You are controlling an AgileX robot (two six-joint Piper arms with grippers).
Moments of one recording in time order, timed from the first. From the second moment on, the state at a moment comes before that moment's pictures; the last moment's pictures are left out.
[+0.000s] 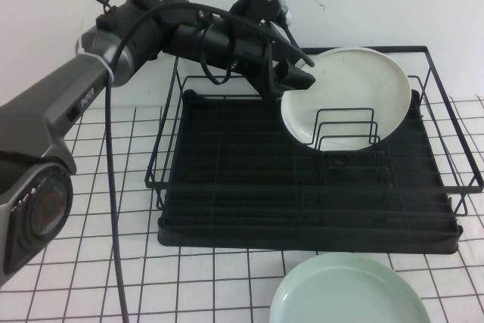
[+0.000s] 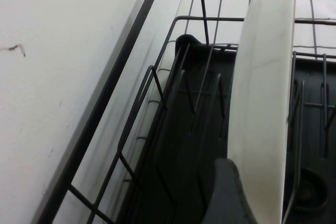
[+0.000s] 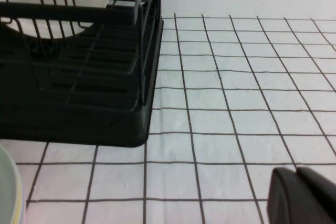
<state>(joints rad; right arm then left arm) -0.07 -0.02 0.02 0.10 0.41 -0.16 -0.39 2.28 -2.14 -1.02 0.94 1.43</state>
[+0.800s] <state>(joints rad) -0.07 -0.02 0.02 0.10 0.41 -0.16 -0.39 2.33 -2.14 -1.07 0.89 1.48</state>
